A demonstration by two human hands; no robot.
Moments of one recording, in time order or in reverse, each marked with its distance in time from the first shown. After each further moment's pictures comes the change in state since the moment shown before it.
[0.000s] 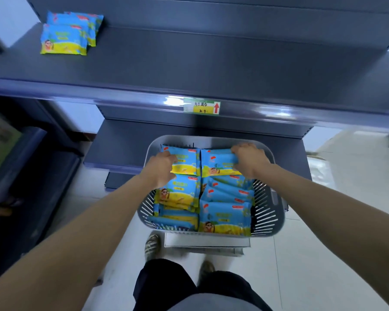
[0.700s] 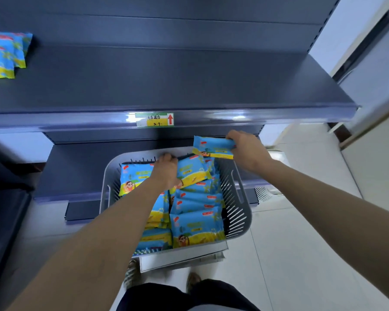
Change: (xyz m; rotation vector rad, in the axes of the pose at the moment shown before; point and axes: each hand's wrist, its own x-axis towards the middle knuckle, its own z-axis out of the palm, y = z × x) left_hand 0.075 0.089 0.017 0.063 -0.012 0.127; right_hand -0.049 0.056 -0.040 0.283 0.325 0.187
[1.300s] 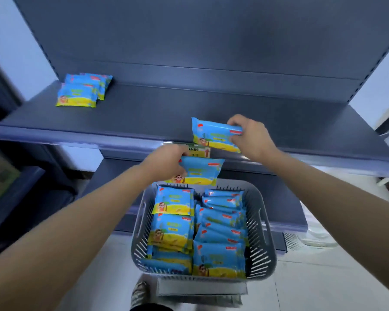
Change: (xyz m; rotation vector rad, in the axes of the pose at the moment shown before) left_hand -0.098 -0.083 -0.193 -0.163 0.330 -0.052; right_hand 0.093 -0.145 -0.082 0.236 0.174 -0.287
